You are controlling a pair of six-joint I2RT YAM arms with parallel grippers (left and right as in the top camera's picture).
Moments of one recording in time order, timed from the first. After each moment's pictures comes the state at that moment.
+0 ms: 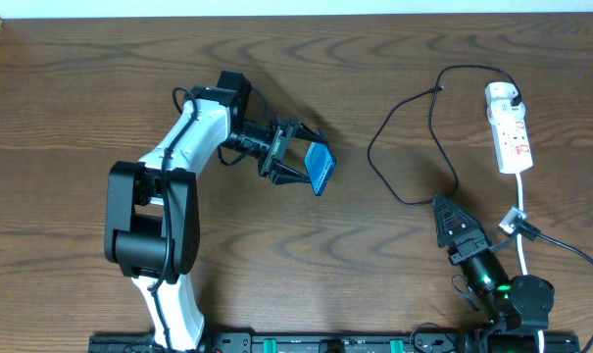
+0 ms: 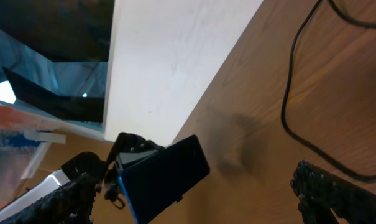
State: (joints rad) left arm -0.19 2.01 1.43 -1.02 1.22 -0.80; right arm -0.02 0.01 0.01 -0.04 -0.45 1.16
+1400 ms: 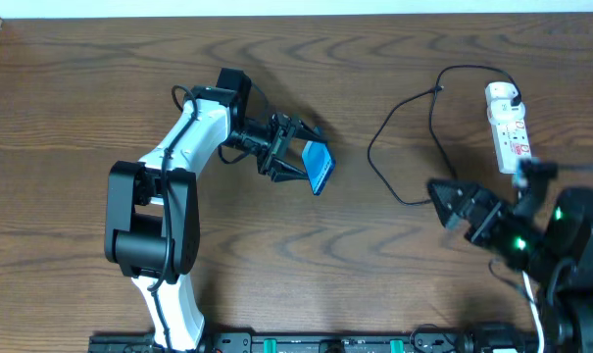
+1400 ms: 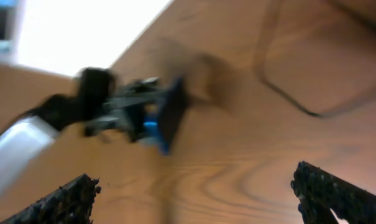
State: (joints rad) left arm -0.19 2.01 1.43 -0.96 1.16 -0.78; right arm 0.05 0.72 0.98 -0.88 -0.49 0.72
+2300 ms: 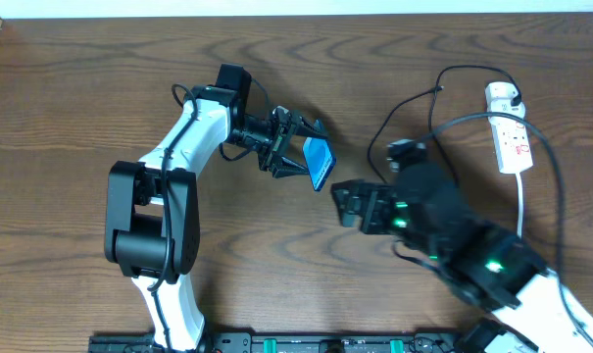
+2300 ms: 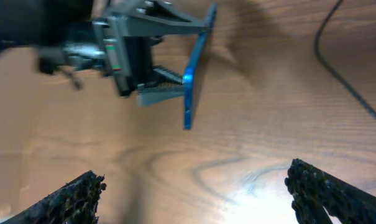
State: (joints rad) left arm -0.19 2.01 1.43 -0.89 1.16 -0.78; right arm 0.76 1.06 1.00 -0.66 0.05 0.83
